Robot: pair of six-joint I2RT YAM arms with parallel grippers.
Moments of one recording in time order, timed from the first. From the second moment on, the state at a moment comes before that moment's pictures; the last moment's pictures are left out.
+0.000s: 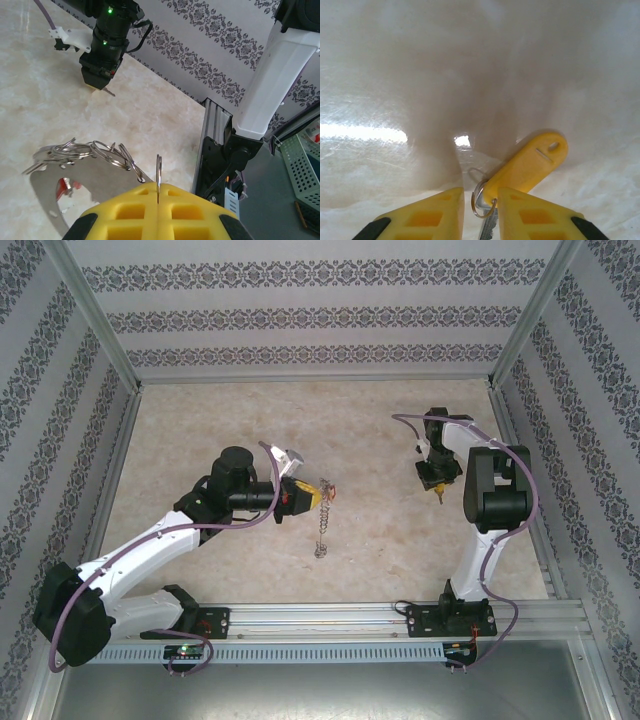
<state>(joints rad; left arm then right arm) -0.61 1.14 0.78 0.01 0.72 -0.27 0.00 1.97 1.35 -0.97 0.13 -0.15</state>
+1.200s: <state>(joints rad) -0.60 1.14 0.82 -0.13 0.70 -0.19 0.41 1.17 0.92 -0.66 -0.26 -0.16</state>
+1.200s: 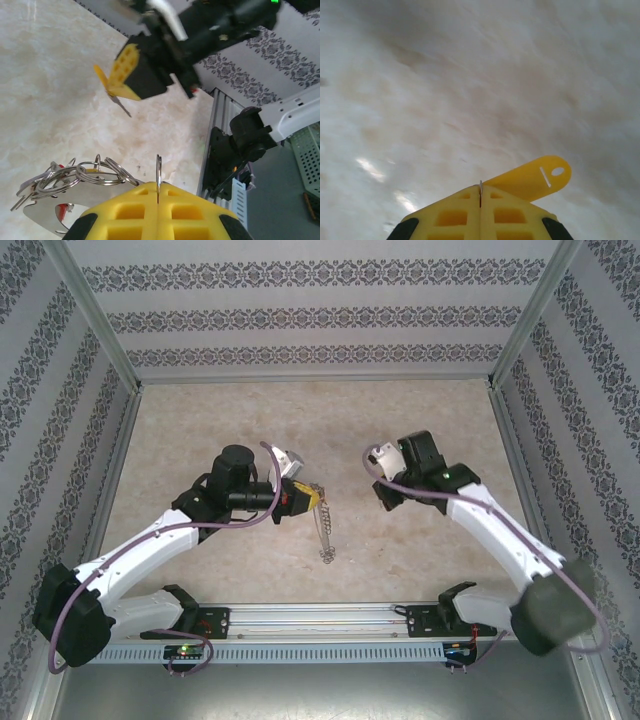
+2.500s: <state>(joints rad) -0.60 0.95 0.78 -0.32 0.54 -0.13 0.71 1.68 1.03 -0.68 -0.10 0.18</state>
